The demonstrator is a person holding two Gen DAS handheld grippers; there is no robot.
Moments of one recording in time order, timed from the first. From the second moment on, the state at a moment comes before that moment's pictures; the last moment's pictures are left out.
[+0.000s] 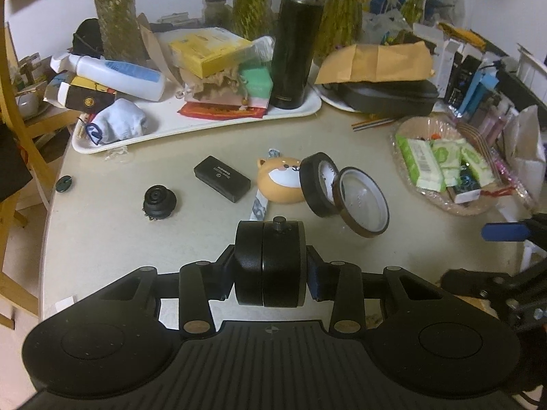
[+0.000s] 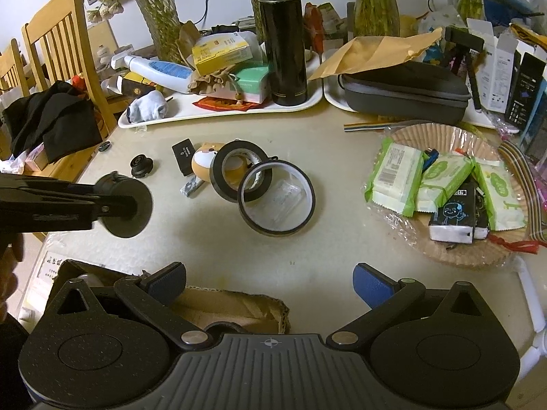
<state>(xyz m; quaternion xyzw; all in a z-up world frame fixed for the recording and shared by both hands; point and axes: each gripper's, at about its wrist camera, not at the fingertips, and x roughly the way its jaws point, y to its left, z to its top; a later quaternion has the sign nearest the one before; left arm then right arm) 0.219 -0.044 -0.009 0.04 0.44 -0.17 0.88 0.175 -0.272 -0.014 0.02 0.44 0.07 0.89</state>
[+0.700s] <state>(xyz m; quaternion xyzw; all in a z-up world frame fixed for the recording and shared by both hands) 0.183 -0.016 0.021 0.02 0.43 -0.18 0.89 0.238 -0.274 -0.035 0.04 0.46 0.10 0.88</state>
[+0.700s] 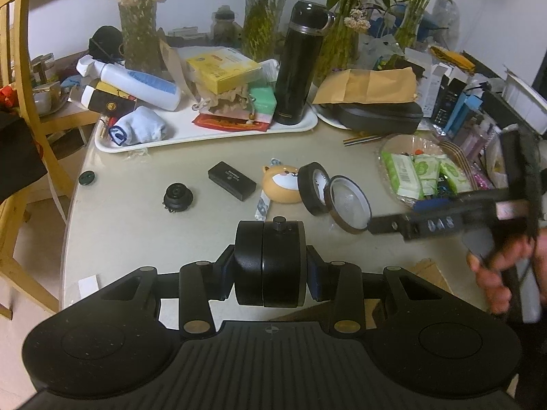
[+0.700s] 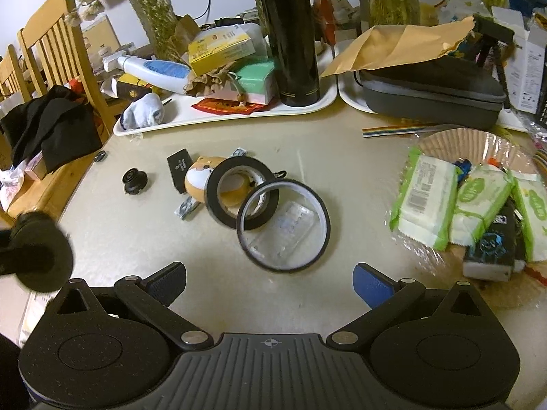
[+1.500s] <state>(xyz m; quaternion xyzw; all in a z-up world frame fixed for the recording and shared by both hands) 0.161 -0.007 0.027 -0.01 0.43 -0.20 0.88 0.319 -0.297 -0.085 0.18 0.51 0.10 0.84</state>
